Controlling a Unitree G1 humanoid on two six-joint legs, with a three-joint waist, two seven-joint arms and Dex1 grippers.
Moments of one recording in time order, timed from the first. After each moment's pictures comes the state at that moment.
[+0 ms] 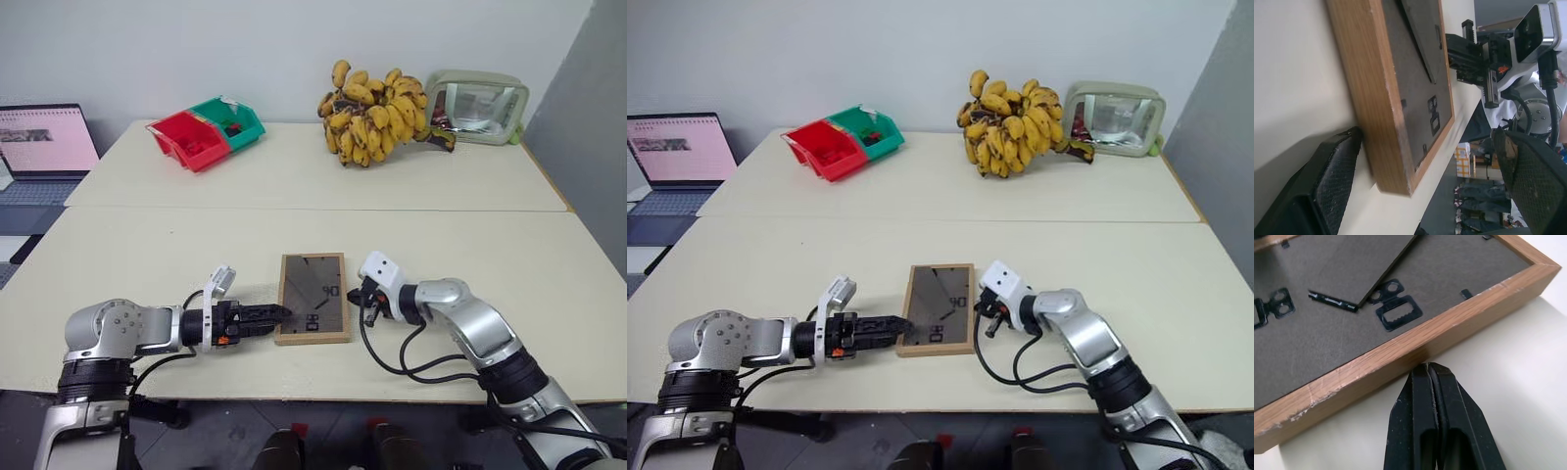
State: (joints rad) left arm -0.41 0.64 0.16 0.17 -0.94 1.49 -0.81; right arm -0.53 -0.38 0.39 -0.06 0.12 0.72 0.74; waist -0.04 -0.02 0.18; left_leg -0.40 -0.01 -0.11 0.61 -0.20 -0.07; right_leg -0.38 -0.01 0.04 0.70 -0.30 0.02
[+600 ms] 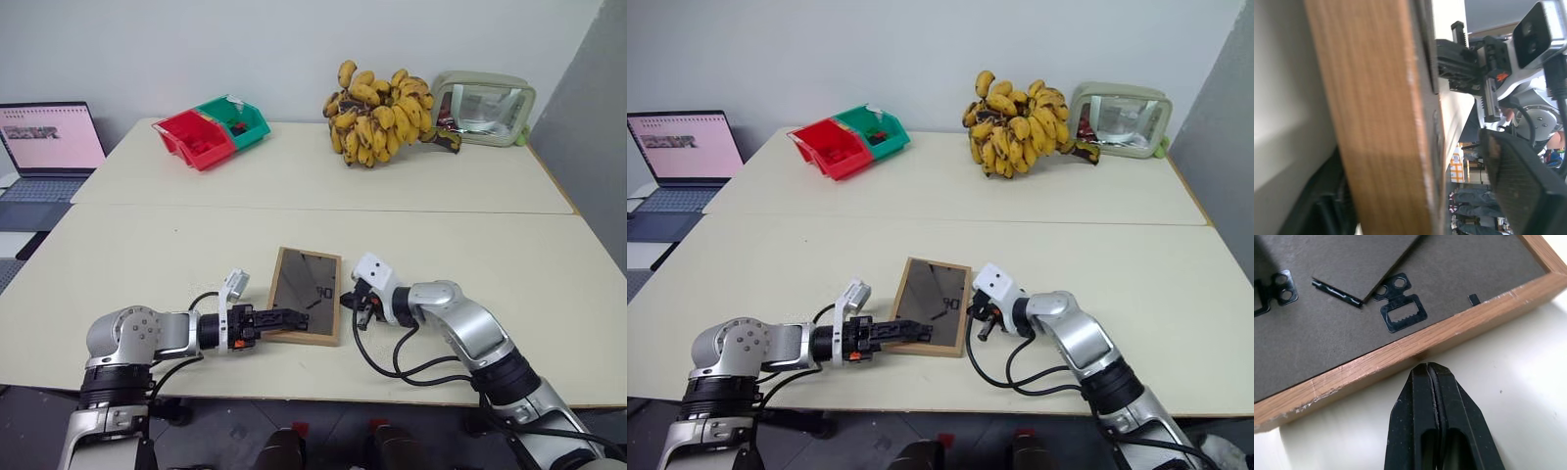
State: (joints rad) left arm -0.39 0.54 0.21 0.15 -0.94 1.50 -0.75; right arm -0.52 -0.36 0.38 -0.07 0.12 0.75 0.73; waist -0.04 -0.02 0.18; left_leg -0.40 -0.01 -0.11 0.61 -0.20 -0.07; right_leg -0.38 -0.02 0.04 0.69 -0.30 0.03
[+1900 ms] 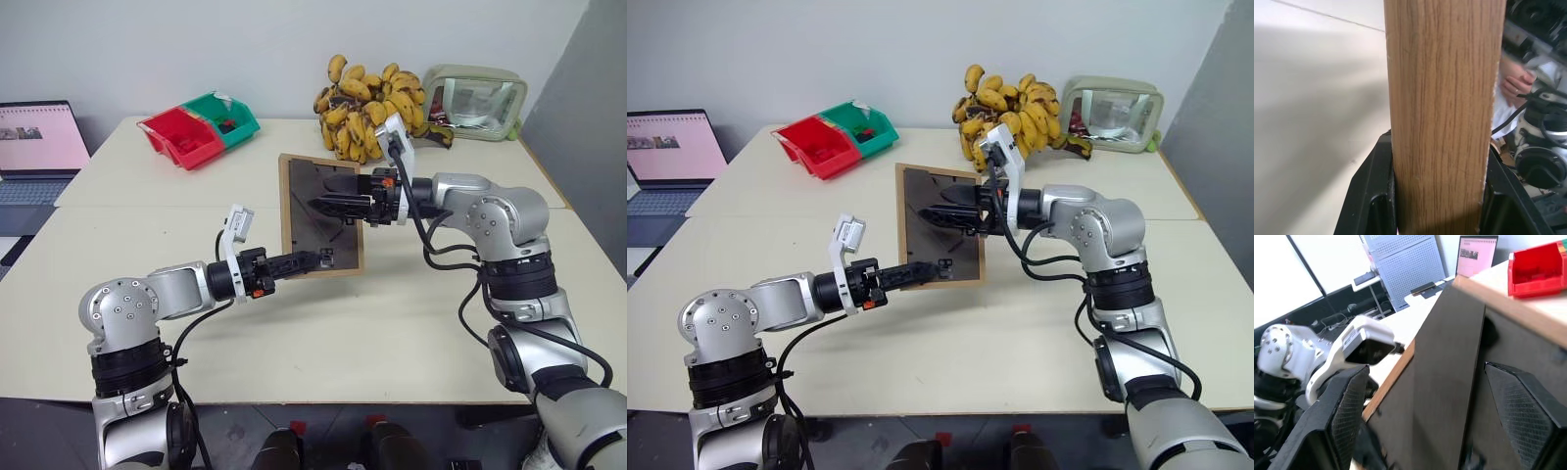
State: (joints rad) left arm -0.54 0.41 0.40 -0.17 -1.06 1.49 -0.49; right arm -1.06 -0.29 0.06 0.18 0.55 0.93 0.88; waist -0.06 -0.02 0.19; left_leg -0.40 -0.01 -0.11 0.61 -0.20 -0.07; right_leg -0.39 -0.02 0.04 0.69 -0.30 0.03
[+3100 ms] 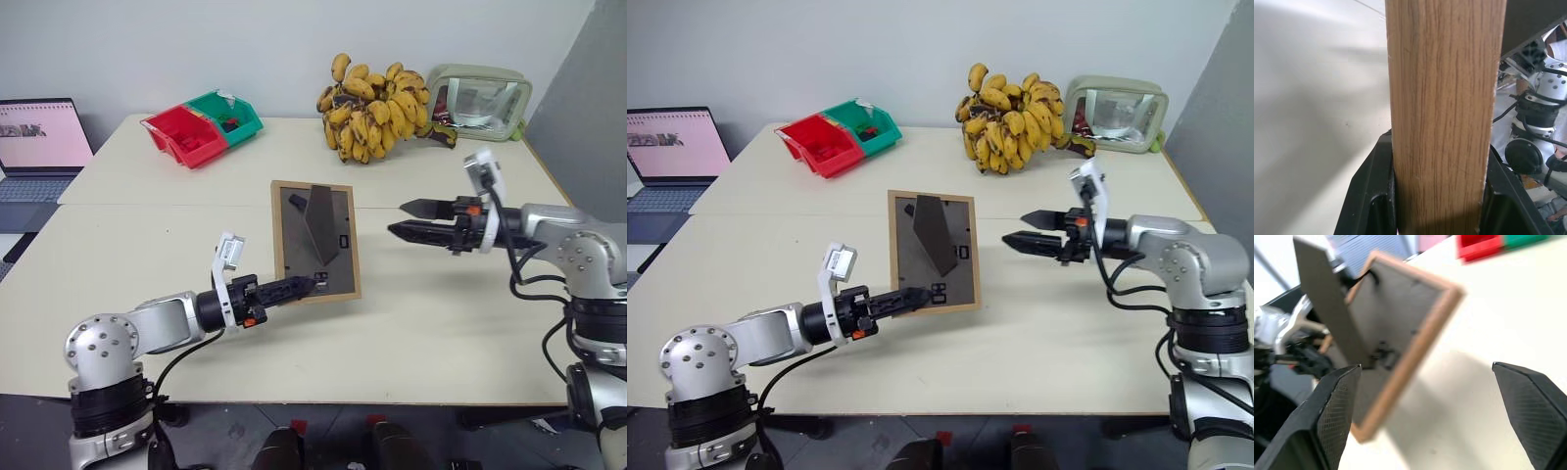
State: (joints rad) left arm -0.36 0.48 0.41 -0.22 -1.40 1.46 -0.30; right arm -0.74 -0.69 -0.09 -0.05 0.67 1.00 0.95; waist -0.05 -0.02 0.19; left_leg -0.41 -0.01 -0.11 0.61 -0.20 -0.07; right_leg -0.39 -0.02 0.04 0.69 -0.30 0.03
